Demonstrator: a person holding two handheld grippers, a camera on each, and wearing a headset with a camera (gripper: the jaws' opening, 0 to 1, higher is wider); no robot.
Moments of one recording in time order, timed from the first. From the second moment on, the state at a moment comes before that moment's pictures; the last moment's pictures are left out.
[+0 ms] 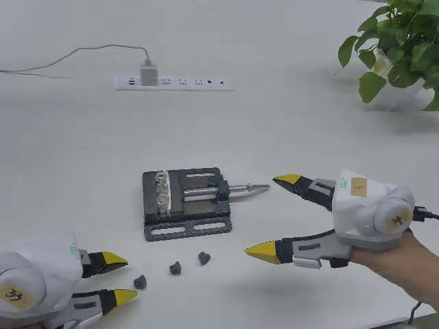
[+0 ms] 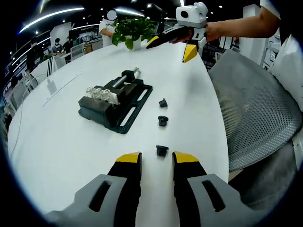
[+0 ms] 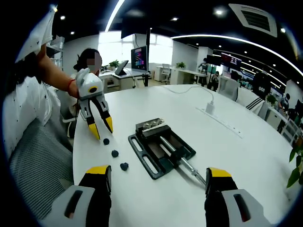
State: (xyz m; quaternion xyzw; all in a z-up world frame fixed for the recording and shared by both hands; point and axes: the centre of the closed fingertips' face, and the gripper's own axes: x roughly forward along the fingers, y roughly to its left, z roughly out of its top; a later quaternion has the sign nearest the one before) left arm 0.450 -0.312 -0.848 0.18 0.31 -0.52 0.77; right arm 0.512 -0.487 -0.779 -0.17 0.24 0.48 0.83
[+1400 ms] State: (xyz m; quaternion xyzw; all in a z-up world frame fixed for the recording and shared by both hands) left arm 0.446 -0.316 -0.862 0.21 0.32 -0.54 0.75; right arm 0.512 -0.484 -0.780 -0.17 0.24 0.47 0.83
